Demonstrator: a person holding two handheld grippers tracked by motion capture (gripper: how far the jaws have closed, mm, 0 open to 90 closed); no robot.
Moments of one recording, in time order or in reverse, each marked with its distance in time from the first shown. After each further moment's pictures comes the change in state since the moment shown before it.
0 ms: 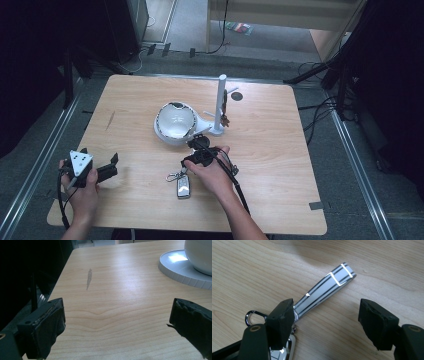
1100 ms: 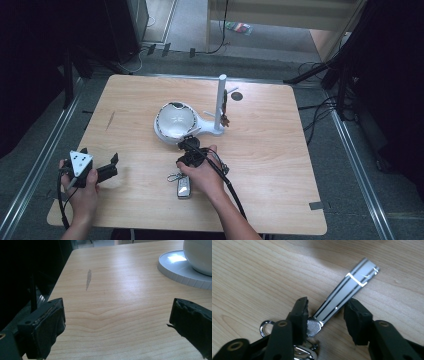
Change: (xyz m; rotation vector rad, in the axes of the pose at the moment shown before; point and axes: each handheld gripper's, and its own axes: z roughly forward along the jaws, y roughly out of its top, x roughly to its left) left arm 0.000 0.000 0.000 -0.004 -0.004 0.004; right arm 0.021 0.005 0.015 -0.001 0.018 -0.048
